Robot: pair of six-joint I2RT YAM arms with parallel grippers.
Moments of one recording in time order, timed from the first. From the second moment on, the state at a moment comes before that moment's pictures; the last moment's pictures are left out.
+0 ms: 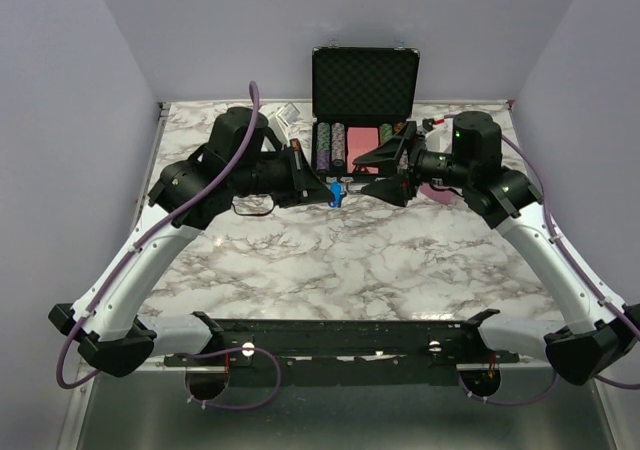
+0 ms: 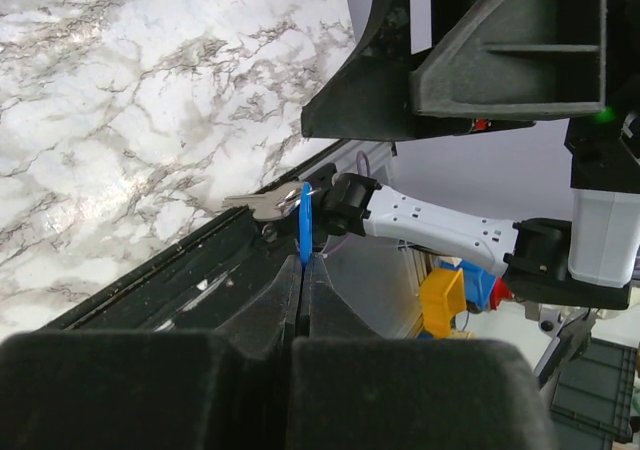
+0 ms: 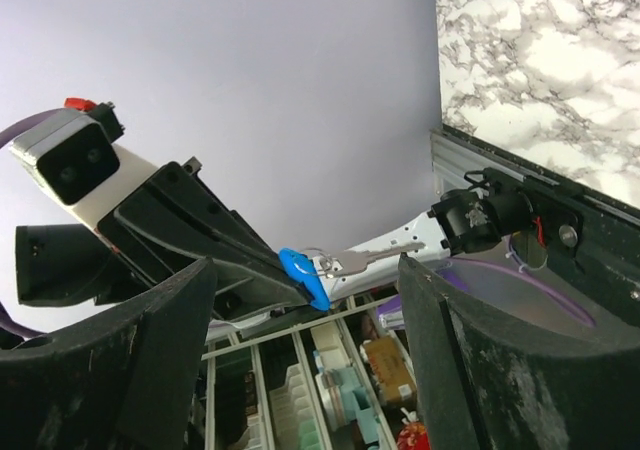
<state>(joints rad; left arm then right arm) -0.69 1.24 1.64 -0.93 0.40 -0.87 0.47 1.19 1.30 -0.46 -0.68 1.38</state>
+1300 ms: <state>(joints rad) -0.70 1.28 1.73 -0.98 0.39 -0.81 0.65 1.28 1.36 -0.48 -0.56 1.56</state>
